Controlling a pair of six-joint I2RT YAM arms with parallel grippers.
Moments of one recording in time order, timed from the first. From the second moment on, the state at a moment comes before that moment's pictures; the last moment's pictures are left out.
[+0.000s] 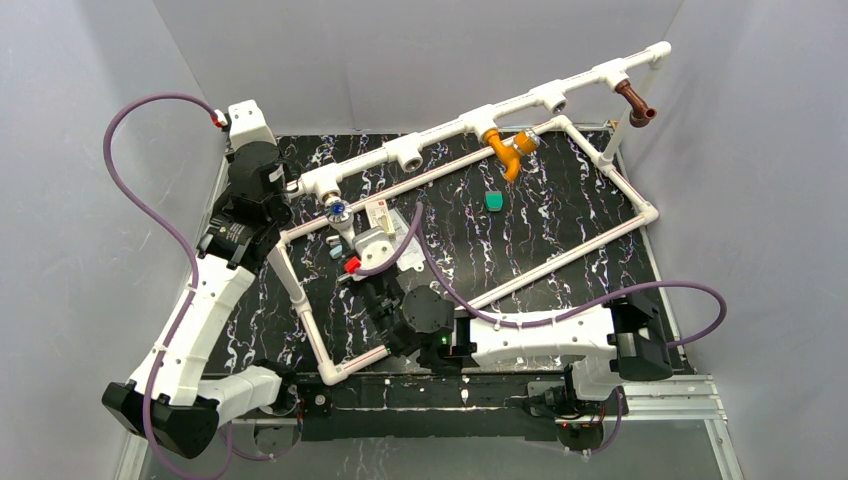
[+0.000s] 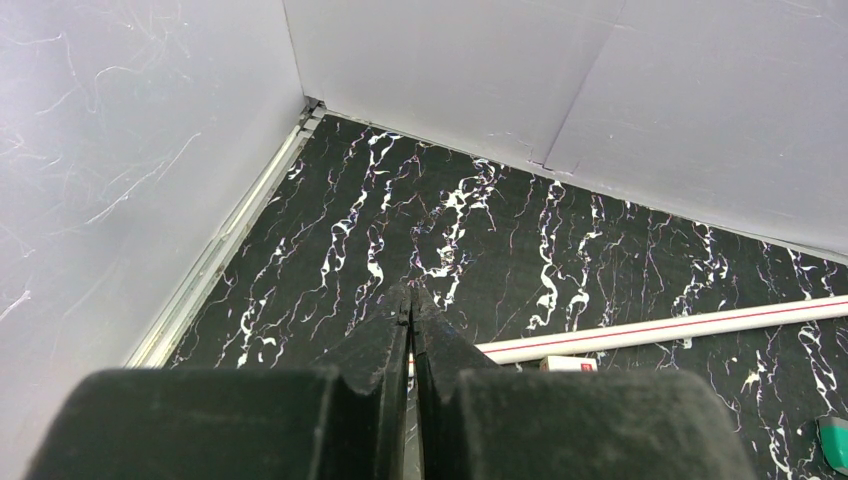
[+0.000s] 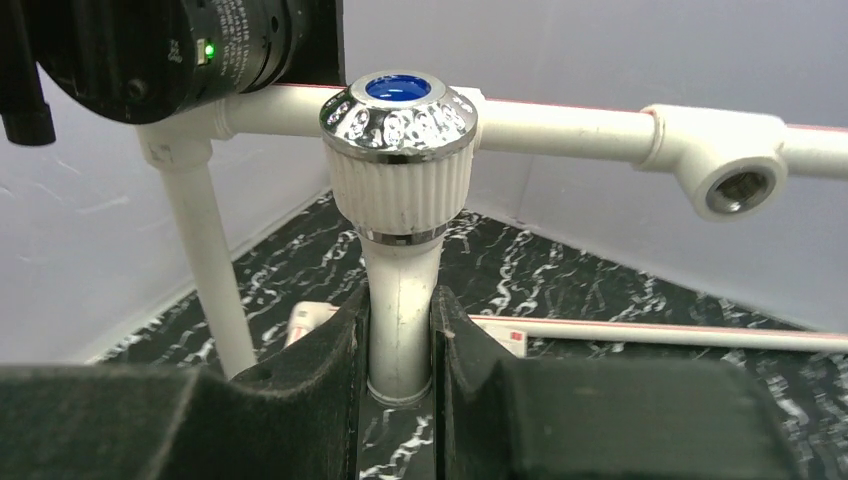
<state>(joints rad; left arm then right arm) -0.37 1.12 1.28 -0.42 -0.67 -0.19 1.56 1.58 1.26 0.72 0.99 -0.42</state>
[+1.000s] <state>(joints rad) -0.37 1.12 1.28 -0.42 -0.67 -0.19 1.55 1.56 1.25 0.63 1.09 0.53</state>
